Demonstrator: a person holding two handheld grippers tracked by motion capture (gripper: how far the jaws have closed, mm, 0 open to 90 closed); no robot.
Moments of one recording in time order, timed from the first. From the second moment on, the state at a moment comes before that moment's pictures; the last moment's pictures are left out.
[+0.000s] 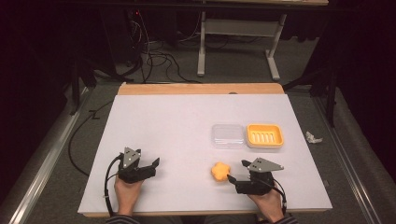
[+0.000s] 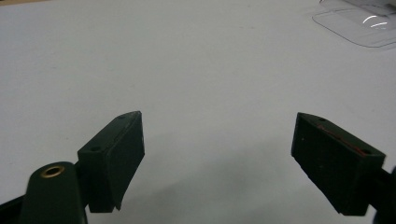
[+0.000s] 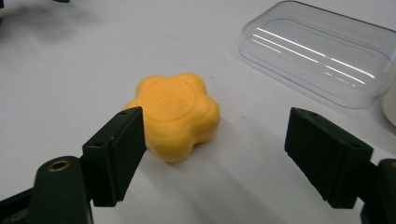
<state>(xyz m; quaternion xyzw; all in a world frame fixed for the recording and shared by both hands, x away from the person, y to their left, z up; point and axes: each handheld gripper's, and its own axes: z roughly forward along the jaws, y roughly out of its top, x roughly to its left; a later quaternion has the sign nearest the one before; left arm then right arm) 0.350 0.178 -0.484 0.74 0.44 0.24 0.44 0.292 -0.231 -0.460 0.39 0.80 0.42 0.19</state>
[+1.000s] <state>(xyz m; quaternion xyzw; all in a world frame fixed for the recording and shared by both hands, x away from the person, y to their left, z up) 0.350 0.178 -0.484 0.75 0.44 0.24 0.44 0.317 -0.183 -0.477 0.35 0.86 0.35 0.17</state>
